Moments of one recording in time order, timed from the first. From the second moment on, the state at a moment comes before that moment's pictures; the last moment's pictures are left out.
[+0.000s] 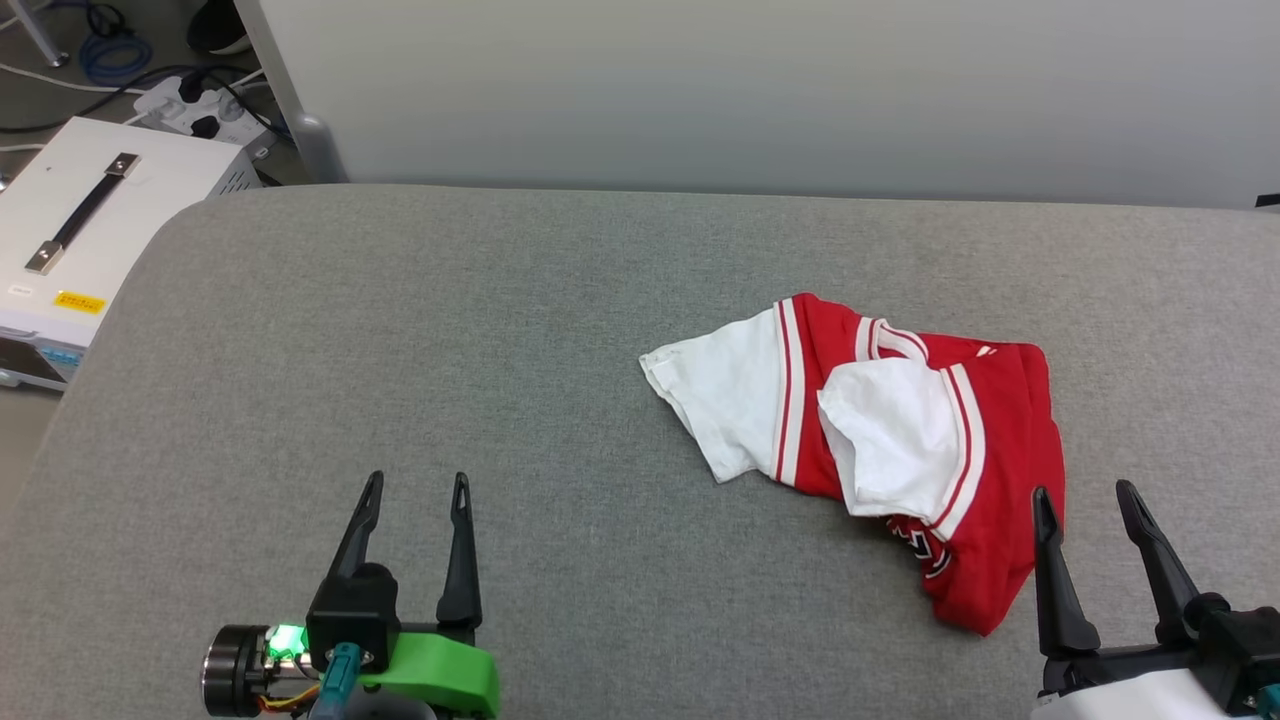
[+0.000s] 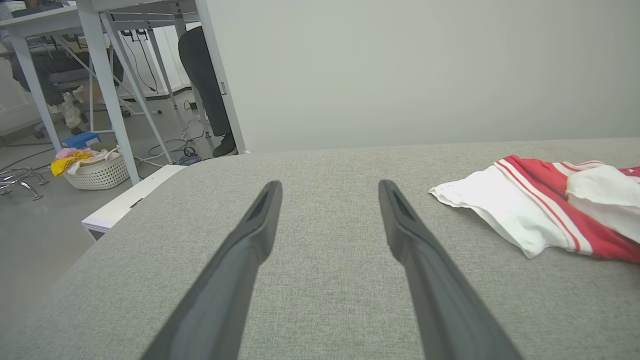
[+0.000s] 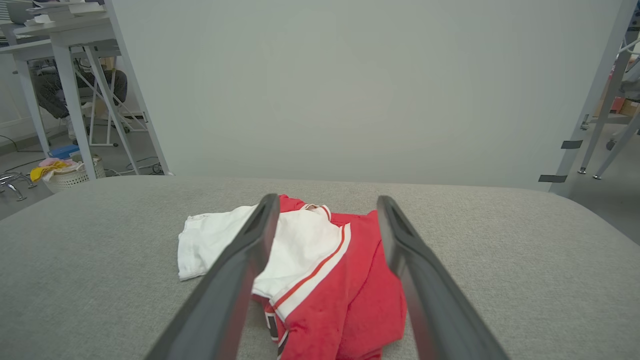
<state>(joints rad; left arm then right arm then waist) 0.04 0.13 -0.19 0.06 -0.09 0.15 -0.26 0.18 -0.05 -0.03 -0.13 0.12 0.13 -0.26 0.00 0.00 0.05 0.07</state>
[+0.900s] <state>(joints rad) -0.58 0.21 -0.26 0.28 -0.06 -0.12 -0.26 0.07 -0.05 -0.01 -0.16 0.13 0.13 -0.26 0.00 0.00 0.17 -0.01</state>
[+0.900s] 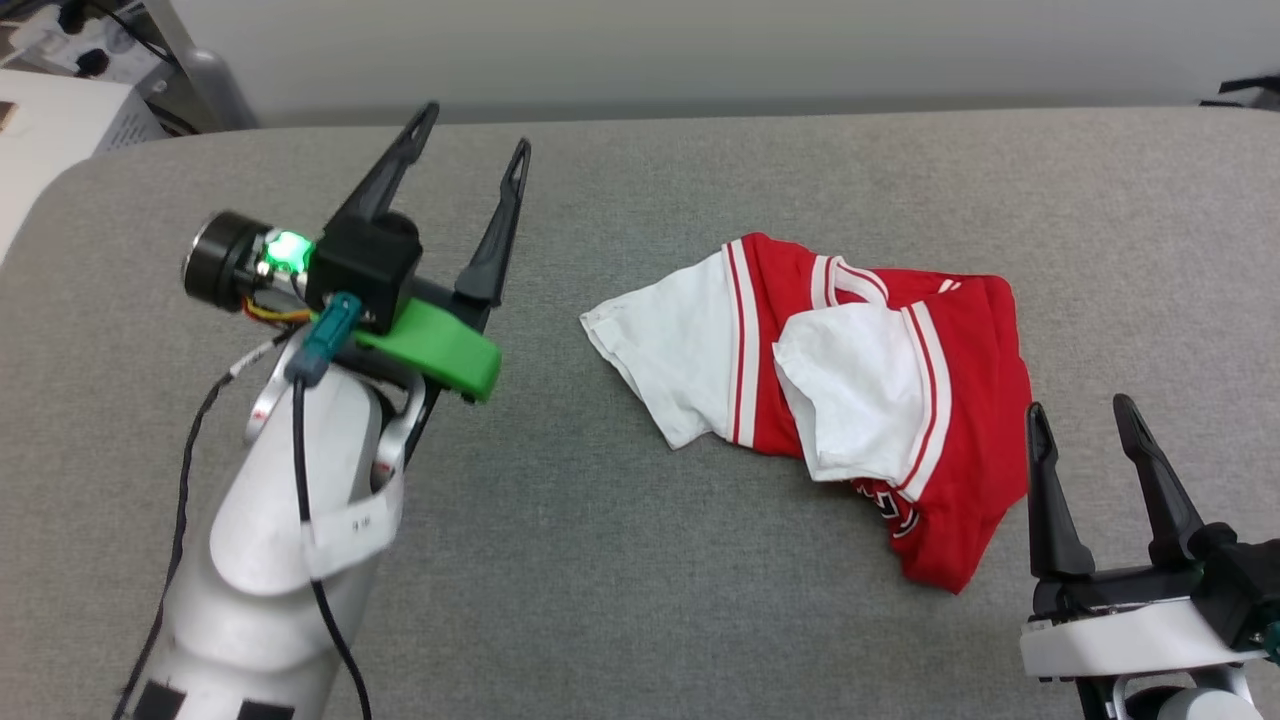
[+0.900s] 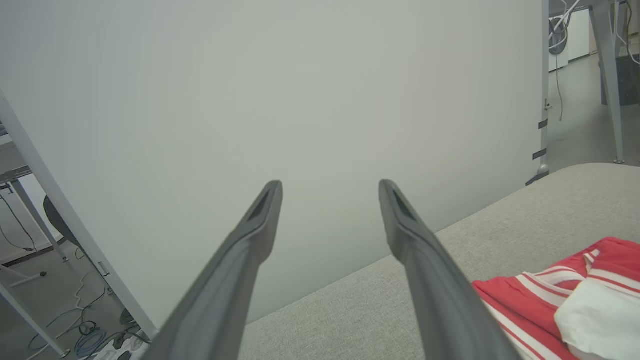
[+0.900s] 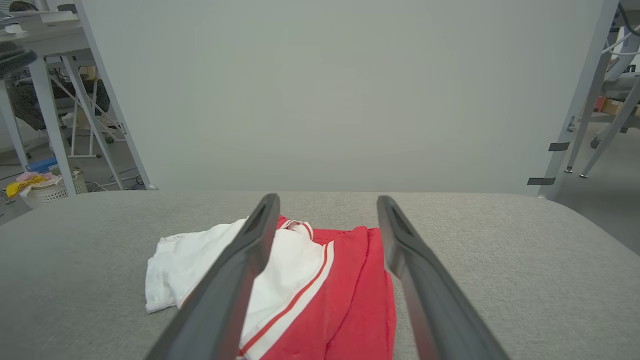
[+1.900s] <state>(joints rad) -1.19 0.47 -1.18 0.57 -0.89 -0.13 0.71 -0.10 -0.05 0.01 -0.17 0.17 0.13 -0.26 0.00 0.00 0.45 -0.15</state>
